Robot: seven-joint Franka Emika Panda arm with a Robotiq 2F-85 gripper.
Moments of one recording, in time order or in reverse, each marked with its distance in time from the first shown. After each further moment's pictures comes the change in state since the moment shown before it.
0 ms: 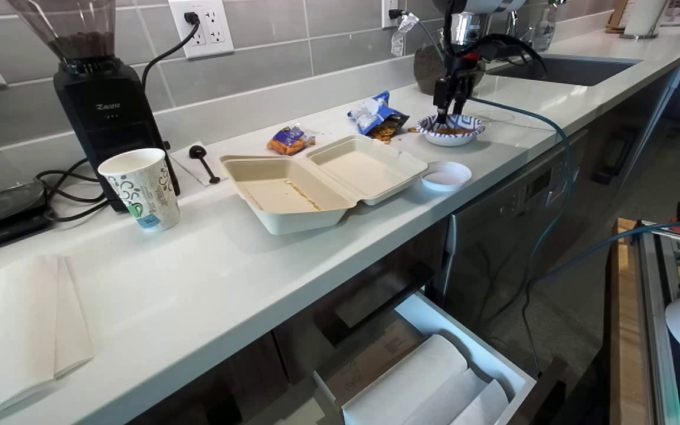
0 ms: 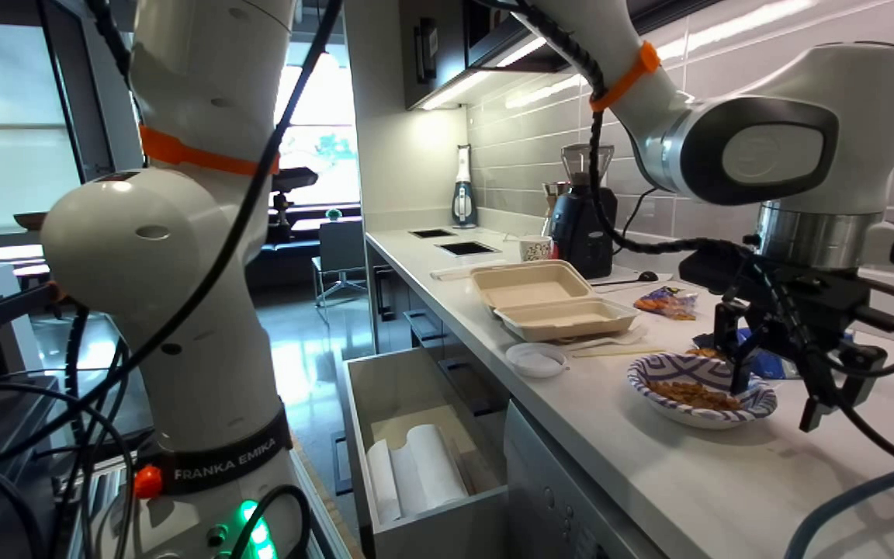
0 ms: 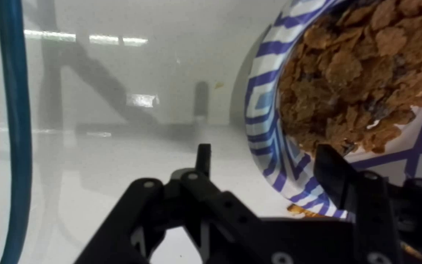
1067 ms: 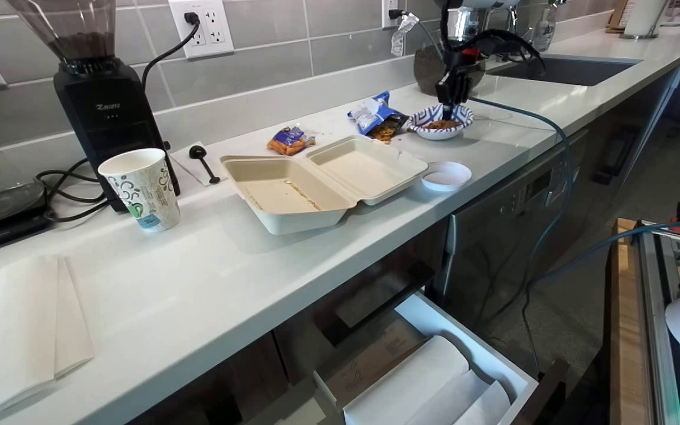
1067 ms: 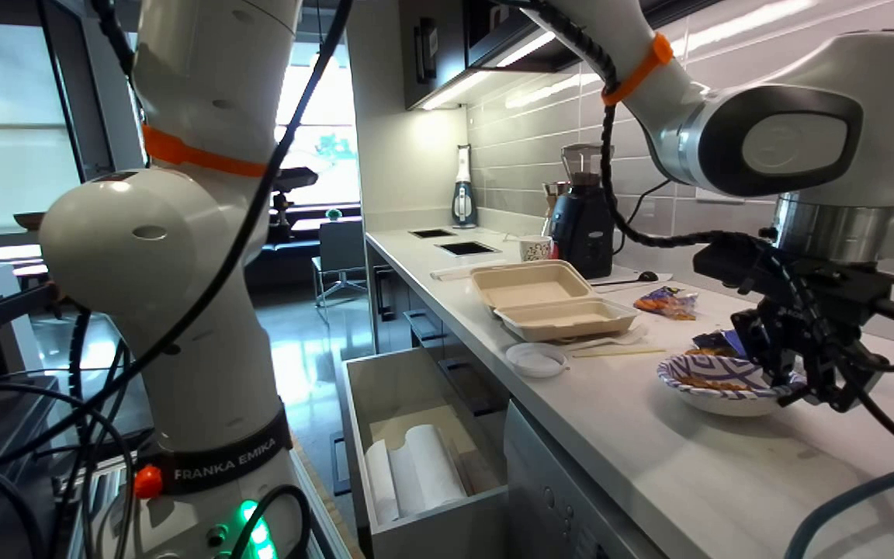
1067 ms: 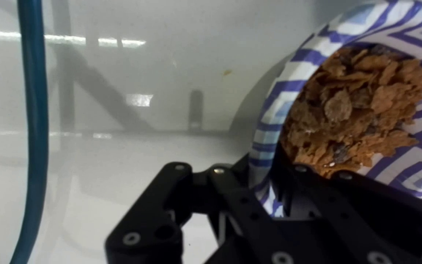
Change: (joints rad) arm -0.013 0.019 0.001 0.053 0.008 -0.050 0.000
